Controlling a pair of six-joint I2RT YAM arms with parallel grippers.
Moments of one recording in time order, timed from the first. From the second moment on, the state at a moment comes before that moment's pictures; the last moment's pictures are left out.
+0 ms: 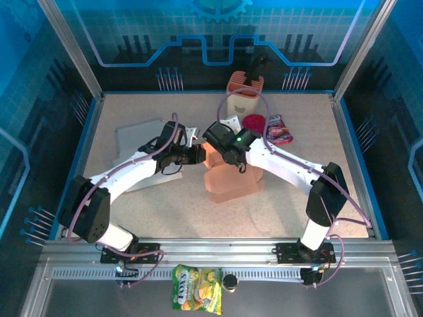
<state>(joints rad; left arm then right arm) -0.44 1.50 0.98 -0.27 0.41 -0.50 0.83 1.73 1.53 -1.02 0.83 0.40</state>
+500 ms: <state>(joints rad) -0.44 1.50 0.98 -0.27 0.41 -0.50 0.81 1.73 1.48 -0.97 0.78 0.42</state>
